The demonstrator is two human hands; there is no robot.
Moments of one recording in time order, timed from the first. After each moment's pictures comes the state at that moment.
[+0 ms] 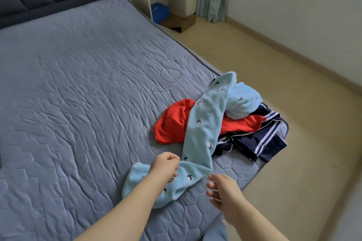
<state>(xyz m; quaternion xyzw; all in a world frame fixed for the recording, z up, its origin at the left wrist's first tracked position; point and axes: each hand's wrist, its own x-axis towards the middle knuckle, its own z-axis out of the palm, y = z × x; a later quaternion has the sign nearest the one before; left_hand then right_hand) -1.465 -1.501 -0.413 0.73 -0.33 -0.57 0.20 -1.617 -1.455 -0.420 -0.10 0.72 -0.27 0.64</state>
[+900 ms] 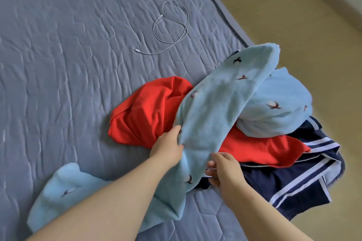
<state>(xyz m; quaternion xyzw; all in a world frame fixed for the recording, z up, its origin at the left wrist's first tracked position) -1.593 -1.716 -0.664 0.77 -0.49 -0.40 0.05 -1.739 -1.700 -0.640 -0.19 0.72 -0.20 0.63</state>
